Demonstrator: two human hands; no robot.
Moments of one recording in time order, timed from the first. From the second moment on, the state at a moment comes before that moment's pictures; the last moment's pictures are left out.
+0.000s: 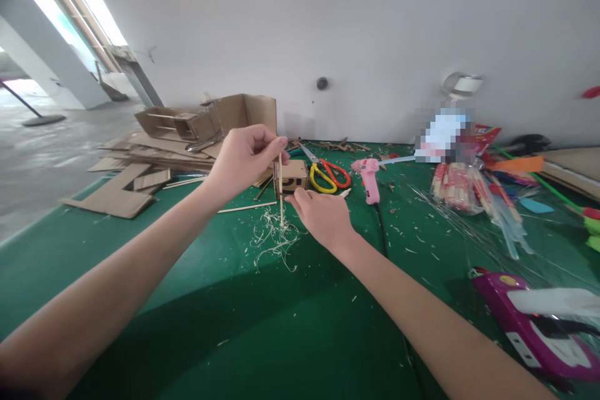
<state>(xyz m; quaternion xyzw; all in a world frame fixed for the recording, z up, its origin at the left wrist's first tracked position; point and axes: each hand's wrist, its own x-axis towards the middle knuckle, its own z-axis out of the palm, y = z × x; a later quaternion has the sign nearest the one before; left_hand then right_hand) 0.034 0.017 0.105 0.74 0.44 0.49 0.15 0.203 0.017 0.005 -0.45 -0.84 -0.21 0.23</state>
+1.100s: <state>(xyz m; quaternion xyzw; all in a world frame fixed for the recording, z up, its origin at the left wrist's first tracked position) 0.027 0.025 0.108 0.75 0.45 0.47 0.14 0.199 0.021 0.004 -0.48 -0.83 -0.16 0.24</state>
